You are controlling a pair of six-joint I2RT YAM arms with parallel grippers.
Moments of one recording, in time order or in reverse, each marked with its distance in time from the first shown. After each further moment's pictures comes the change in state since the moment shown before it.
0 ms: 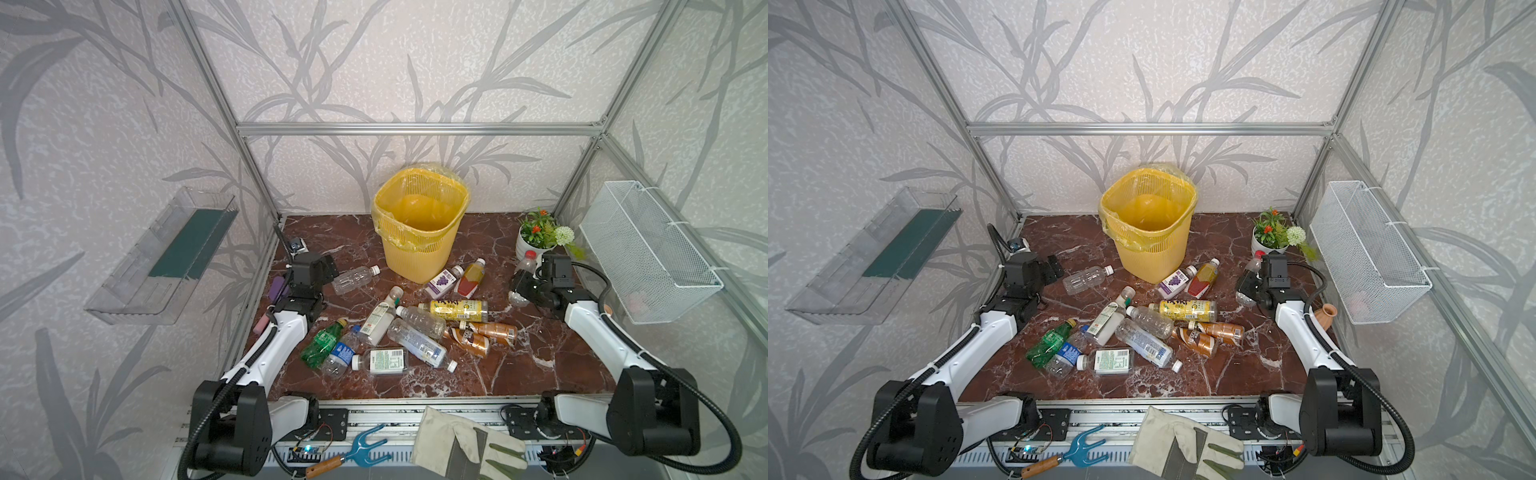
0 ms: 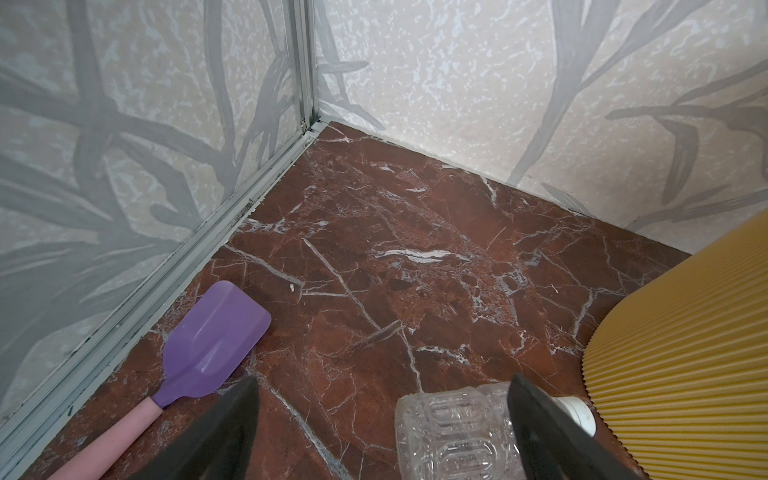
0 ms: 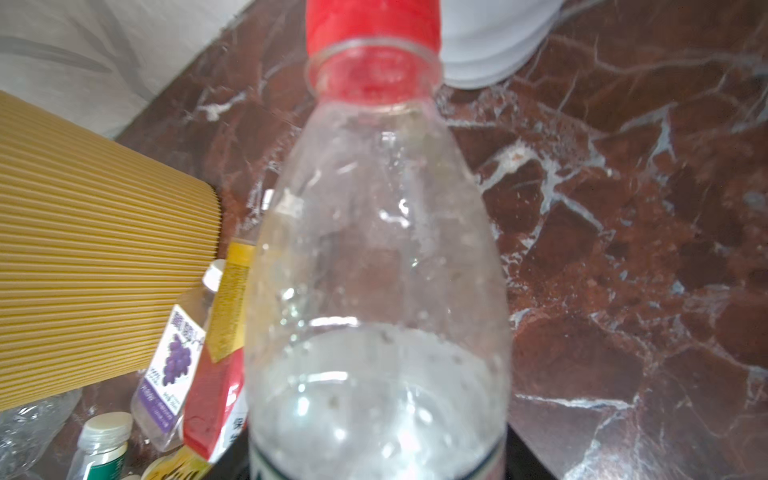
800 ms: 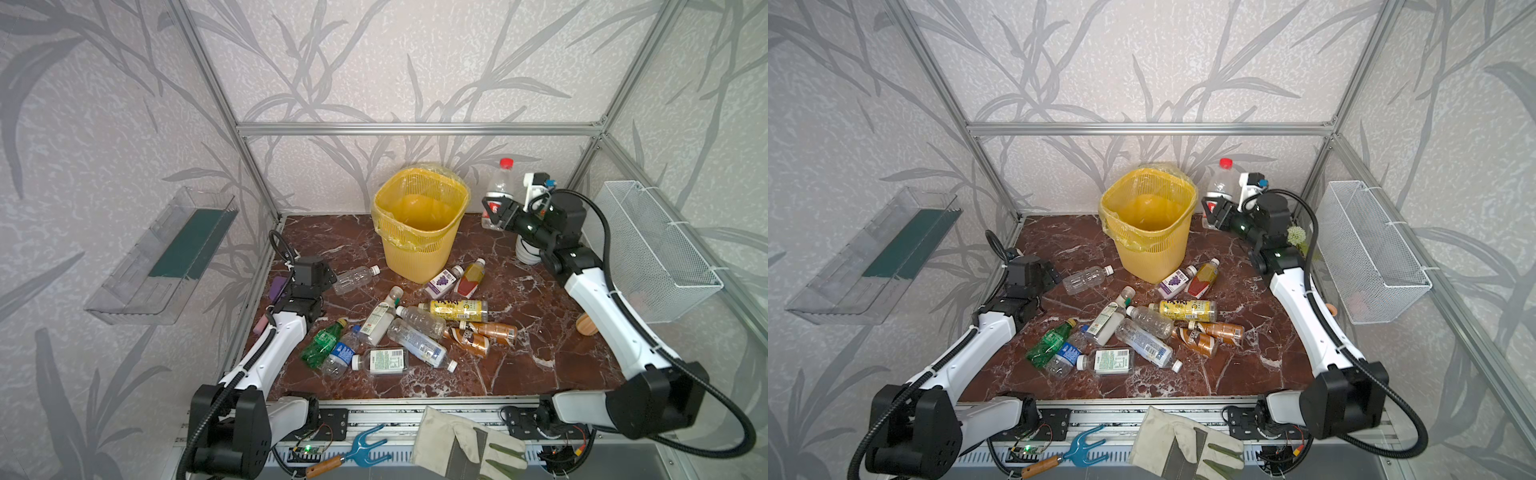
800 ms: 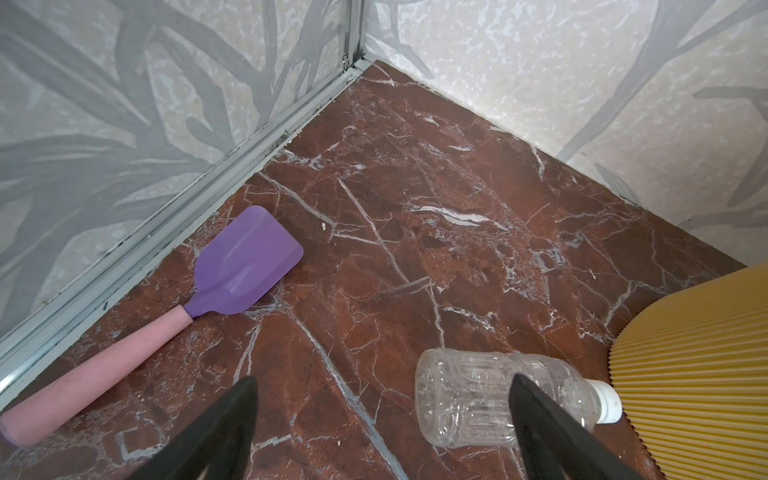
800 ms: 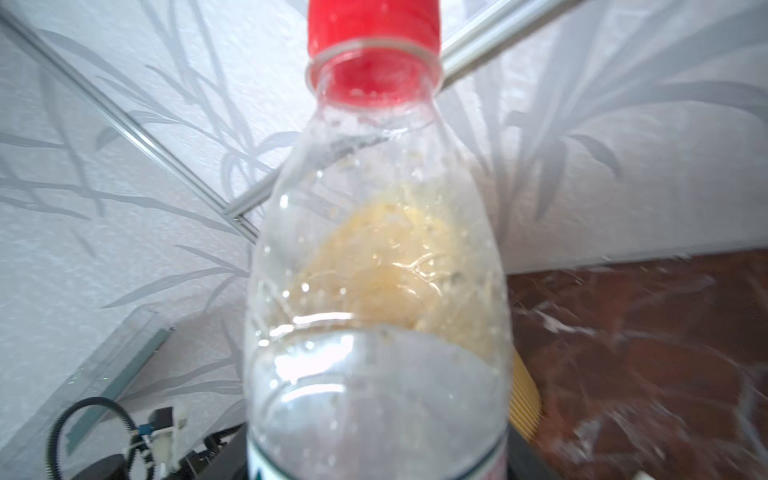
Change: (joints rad) left arm 0.000 -0.010 0.018 -0.196 -0.049 -0.175; right arm 0.218 0.210 0.604 0.302 -0.310 0.093
